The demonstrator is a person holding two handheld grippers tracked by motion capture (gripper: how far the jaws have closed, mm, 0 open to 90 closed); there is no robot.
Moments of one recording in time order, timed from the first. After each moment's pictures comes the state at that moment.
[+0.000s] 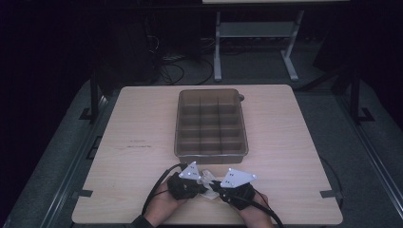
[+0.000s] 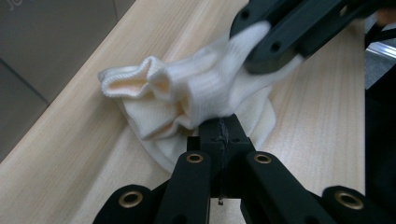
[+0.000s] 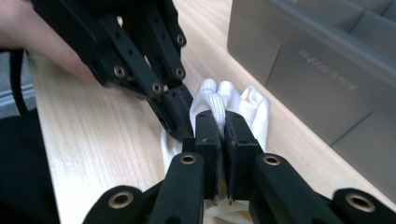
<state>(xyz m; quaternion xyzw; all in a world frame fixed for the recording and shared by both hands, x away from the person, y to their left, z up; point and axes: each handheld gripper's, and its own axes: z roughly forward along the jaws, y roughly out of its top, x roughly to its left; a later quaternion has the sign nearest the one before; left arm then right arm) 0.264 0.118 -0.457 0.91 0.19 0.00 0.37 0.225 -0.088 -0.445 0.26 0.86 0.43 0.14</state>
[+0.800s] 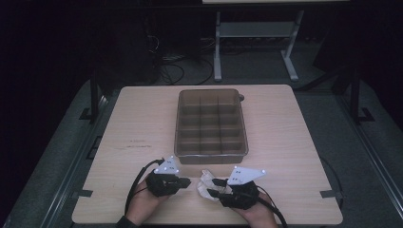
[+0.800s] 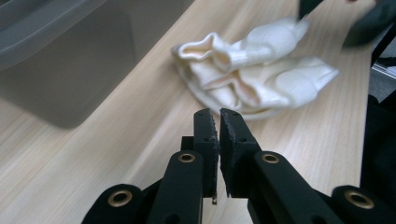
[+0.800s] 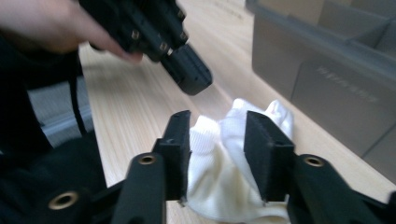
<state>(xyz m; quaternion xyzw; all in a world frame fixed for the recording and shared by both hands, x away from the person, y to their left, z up) 0.266 0.176 -0.441 0.89 0.23 0.04 0.39 0.227 -0.104 -0.432 0.26 0.83 0.49 0.06</state>
